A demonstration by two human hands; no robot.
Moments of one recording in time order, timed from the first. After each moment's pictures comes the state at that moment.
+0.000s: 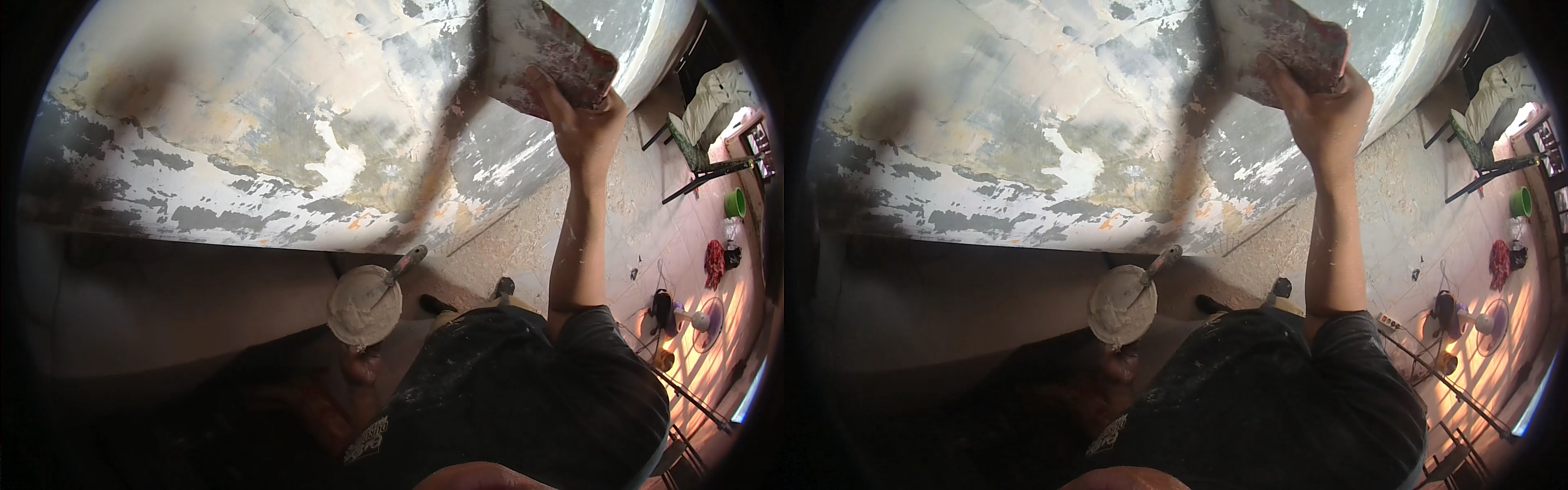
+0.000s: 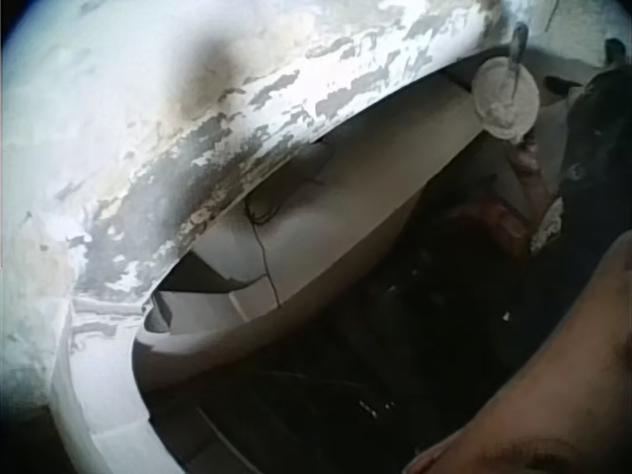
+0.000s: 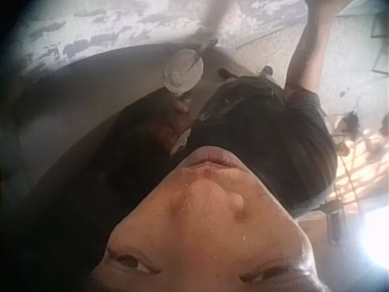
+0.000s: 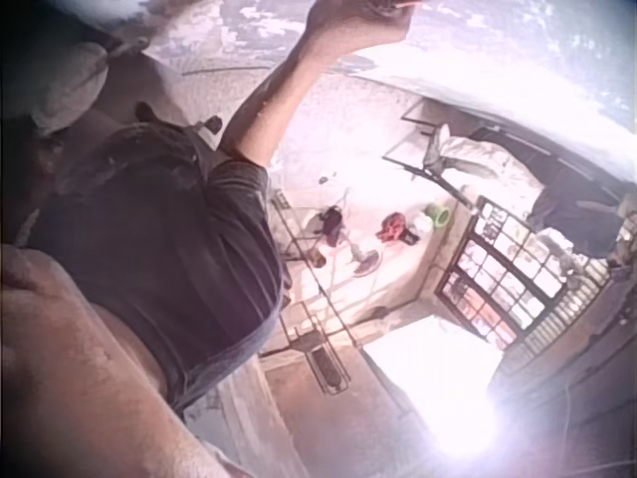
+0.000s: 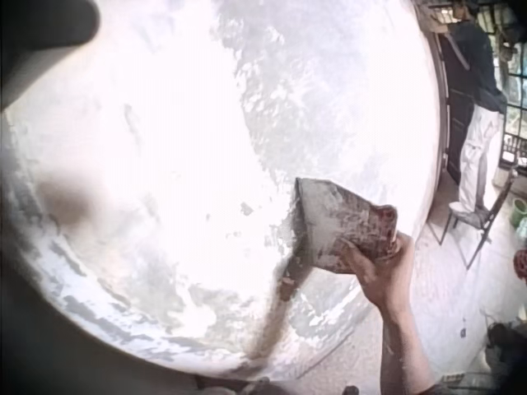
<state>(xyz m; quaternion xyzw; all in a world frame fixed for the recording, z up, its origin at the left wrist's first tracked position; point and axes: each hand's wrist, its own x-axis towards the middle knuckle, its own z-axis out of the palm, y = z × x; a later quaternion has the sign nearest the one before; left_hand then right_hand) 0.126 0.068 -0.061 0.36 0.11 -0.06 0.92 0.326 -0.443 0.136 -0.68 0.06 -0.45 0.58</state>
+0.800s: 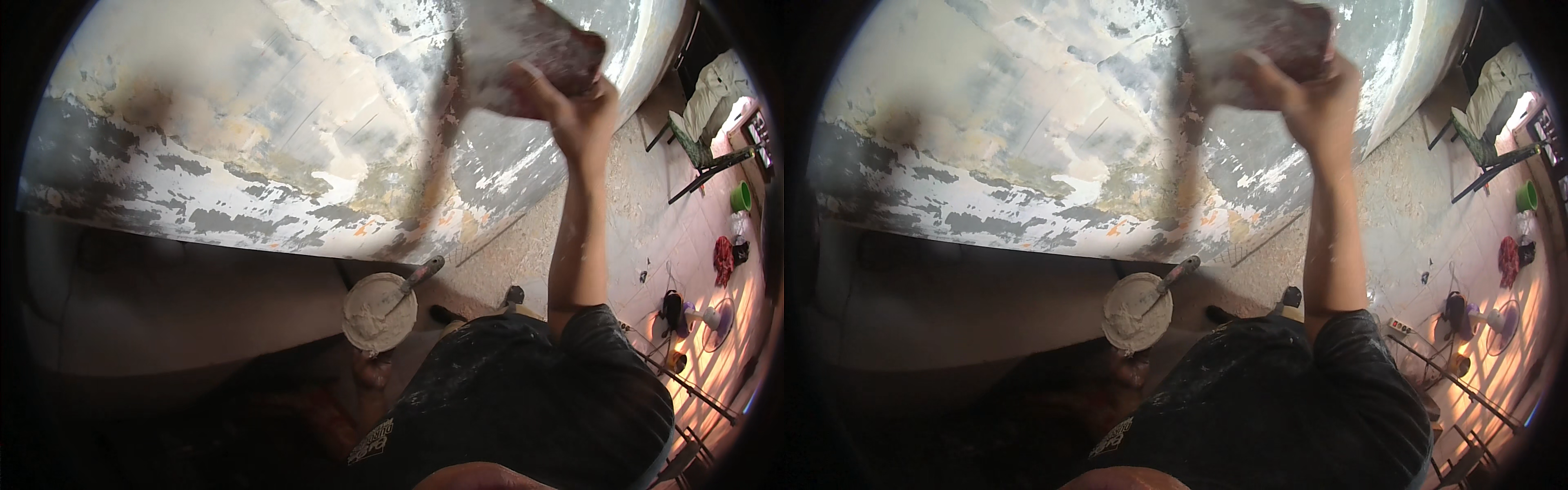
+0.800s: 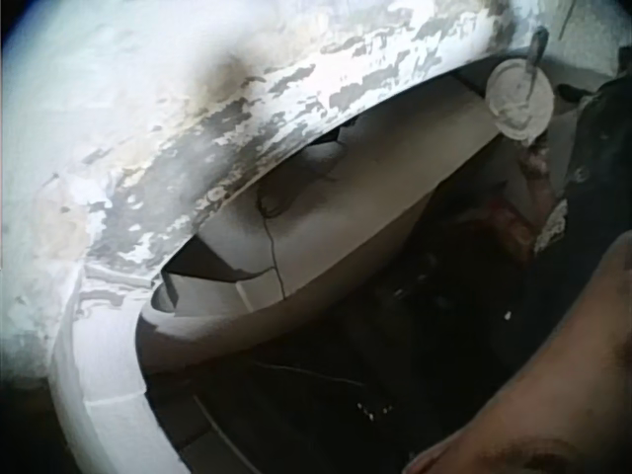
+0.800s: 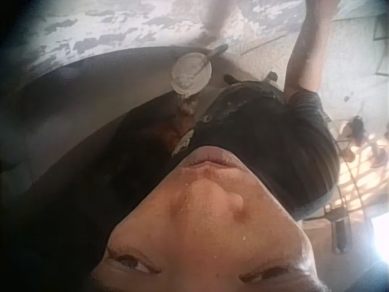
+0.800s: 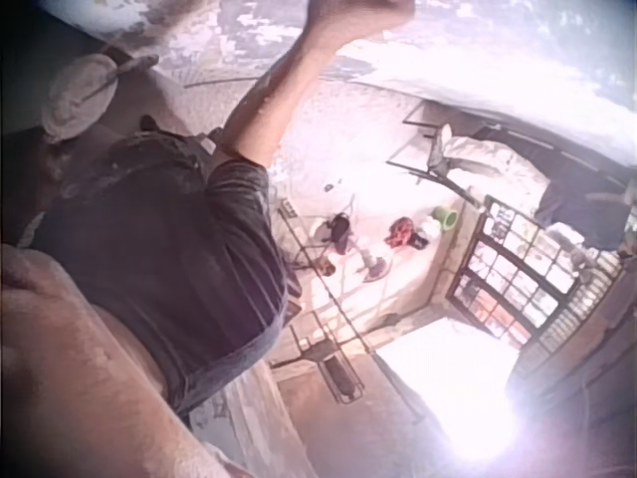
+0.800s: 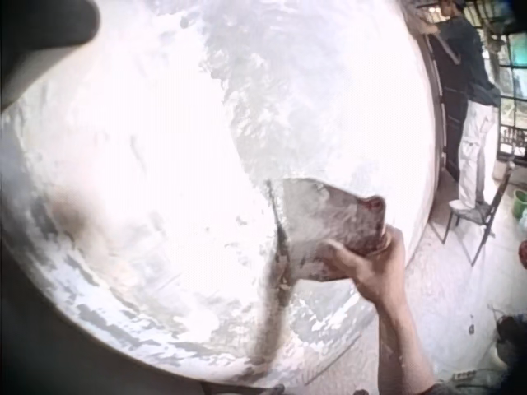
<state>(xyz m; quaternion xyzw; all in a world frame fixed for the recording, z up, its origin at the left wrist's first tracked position) 0.131 0.052 -0.048 0.38 0.09 -0.11 0.92 0.321 -0.441 0.165 -0.64 -0.01 -0.45 0.62</state>
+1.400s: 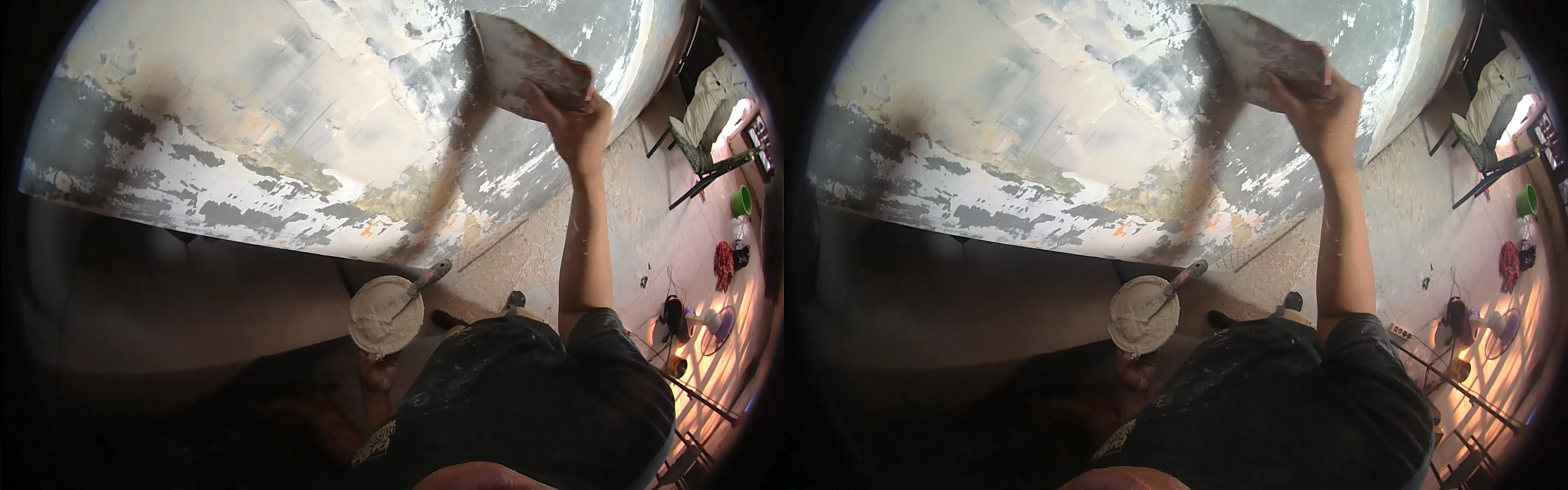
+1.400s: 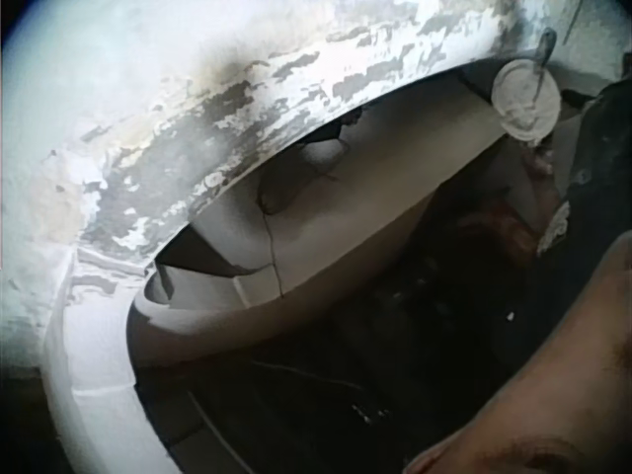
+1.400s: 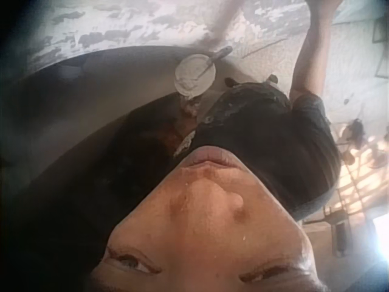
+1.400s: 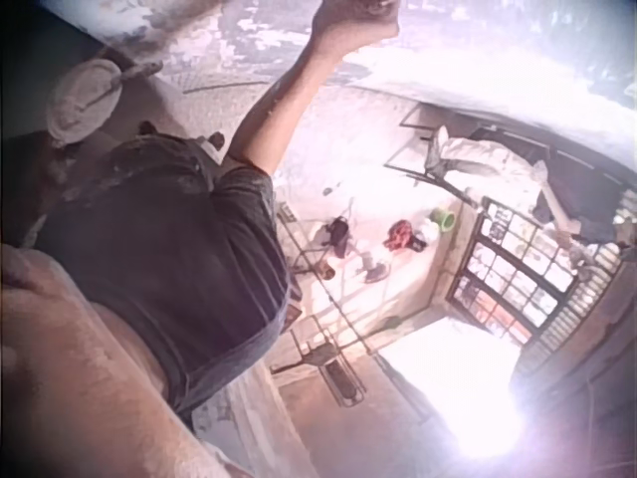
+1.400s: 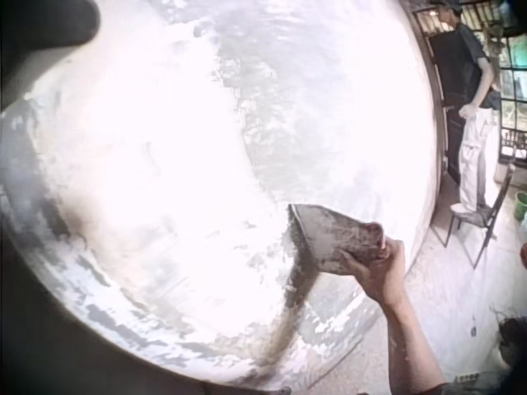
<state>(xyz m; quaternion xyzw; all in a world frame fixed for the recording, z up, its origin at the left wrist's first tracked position) 0.122 0.053 -0.058 0.32 0.08 -0.11 0.94 0.332 -0.454 0.125 -0.67 0.03 -0.47 0.57</state>
